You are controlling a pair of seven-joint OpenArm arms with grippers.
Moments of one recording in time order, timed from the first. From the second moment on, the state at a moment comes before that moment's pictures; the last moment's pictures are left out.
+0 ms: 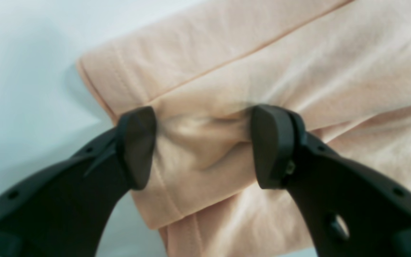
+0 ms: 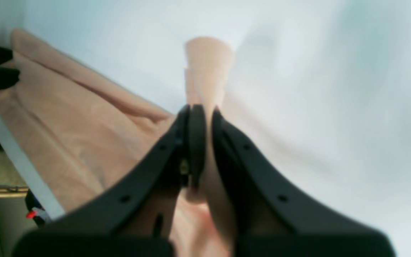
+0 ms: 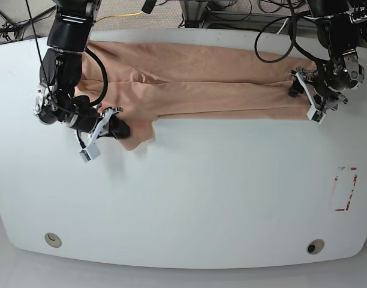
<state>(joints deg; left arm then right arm) 10.1 -16.0 -23.5 92.8 -13.5 -42.8 54.1 4.5 13.1 17.7 85.3 48.4 40.7 -71.3</state>
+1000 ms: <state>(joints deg) 9.7 -16.3 -23.5 91.7 -11.5 -43.0 52.8 -16.9 13.7 35.4 102.3 58.7 40.9 -72.4</state>
